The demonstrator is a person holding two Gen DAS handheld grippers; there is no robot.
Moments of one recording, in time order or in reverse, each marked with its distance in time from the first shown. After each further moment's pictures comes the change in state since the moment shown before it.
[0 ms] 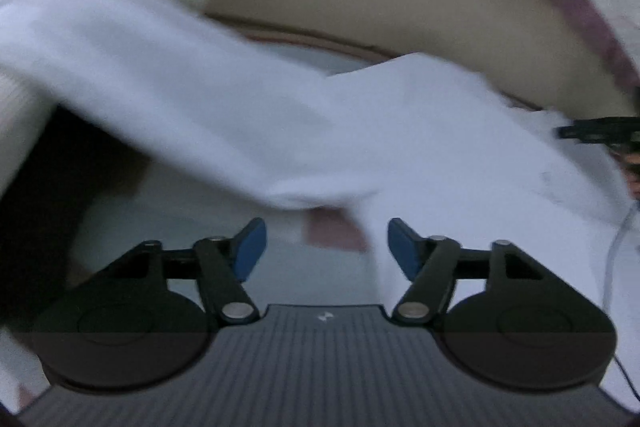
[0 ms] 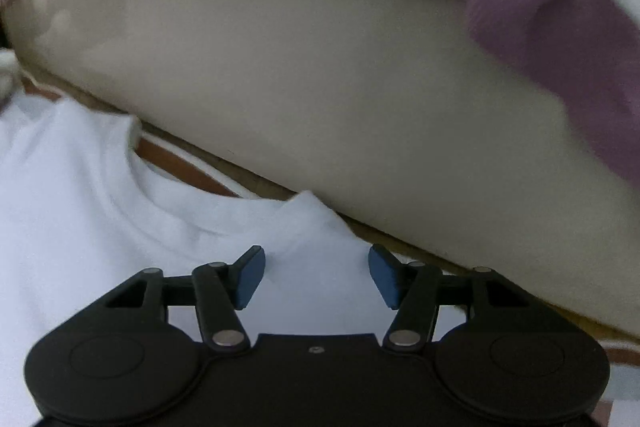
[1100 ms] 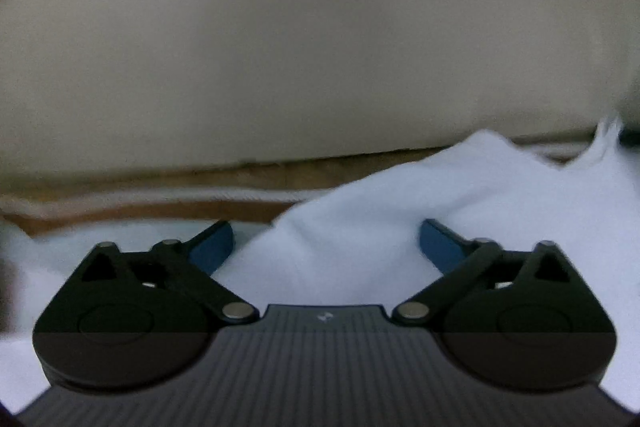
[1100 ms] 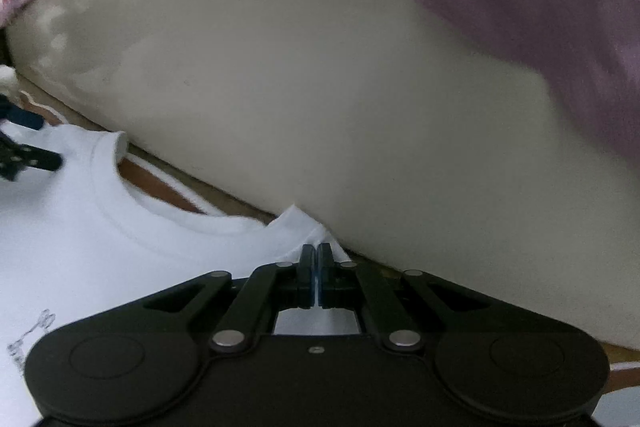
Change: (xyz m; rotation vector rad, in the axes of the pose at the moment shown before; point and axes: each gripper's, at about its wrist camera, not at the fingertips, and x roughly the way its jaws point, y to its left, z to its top) left arm 0.187 -0.099 0.113 0.275 -0.040 -0.005; right arm -0.003 -0.014 -0.009 0.023 -0.145 0.046
